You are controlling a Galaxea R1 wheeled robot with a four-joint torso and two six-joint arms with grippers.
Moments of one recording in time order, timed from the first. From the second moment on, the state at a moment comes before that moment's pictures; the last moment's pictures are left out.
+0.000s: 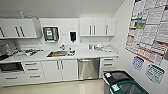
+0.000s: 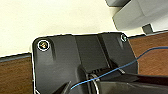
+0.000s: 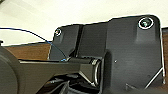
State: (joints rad) left arm 1.51 2.76 -2.32 0.02 -0.13 0.06; right arm -1.58 2.74 -2.24 -0.21 0.11 0.06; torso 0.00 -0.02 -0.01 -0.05
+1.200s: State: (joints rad) left arm 1.51 2.76 -2.32 0.02 -0.13 0.06; right arm -1.58 2.74 -2.23 -0.21 0.11 0.06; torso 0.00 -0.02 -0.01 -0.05
